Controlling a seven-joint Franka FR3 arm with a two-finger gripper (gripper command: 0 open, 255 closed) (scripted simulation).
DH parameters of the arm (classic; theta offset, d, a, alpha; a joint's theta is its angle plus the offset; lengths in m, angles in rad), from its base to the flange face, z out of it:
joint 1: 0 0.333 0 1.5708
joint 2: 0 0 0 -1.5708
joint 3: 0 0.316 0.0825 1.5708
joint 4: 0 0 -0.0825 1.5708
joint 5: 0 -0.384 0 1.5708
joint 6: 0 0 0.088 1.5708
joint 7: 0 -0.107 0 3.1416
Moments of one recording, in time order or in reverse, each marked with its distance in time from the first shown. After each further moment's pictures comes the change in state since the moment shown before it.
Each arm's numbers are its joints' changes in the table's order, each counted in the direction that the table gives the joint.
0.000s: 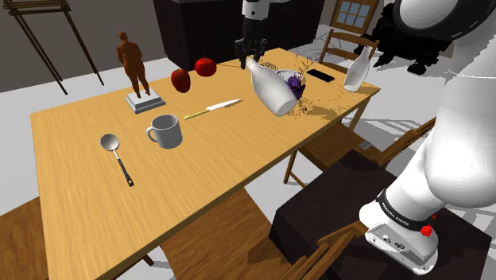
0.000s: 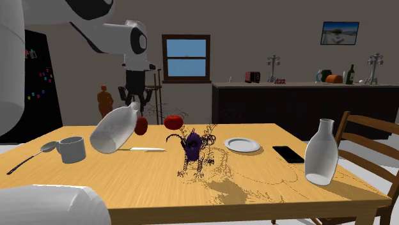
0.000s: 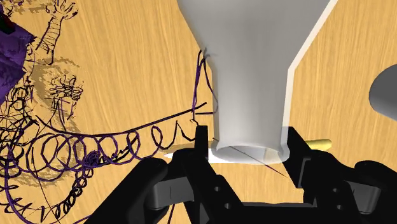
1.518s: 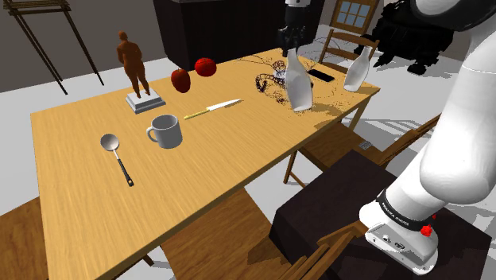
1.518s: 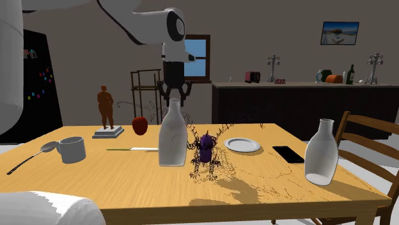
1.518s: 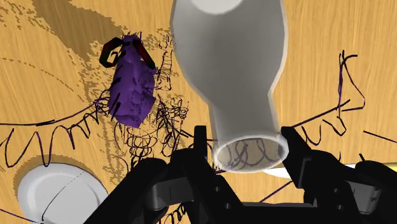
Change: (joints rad) arm -0.162 0.085 -0.091 -0.036 0.088 0.112 0.226
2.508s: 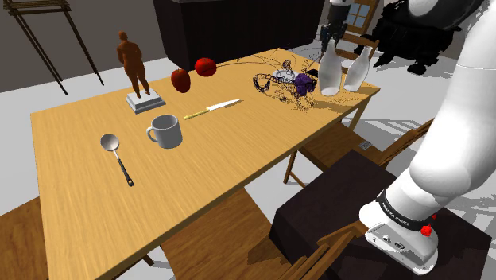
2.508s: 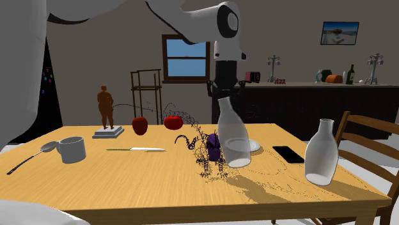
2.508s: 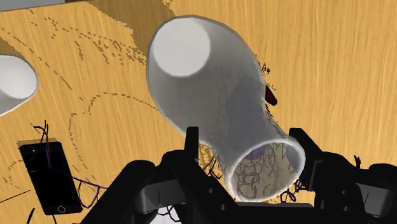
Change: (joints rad) arm -0.227 -0.050 -0.114 0.054 -0.030 0.006 0.332
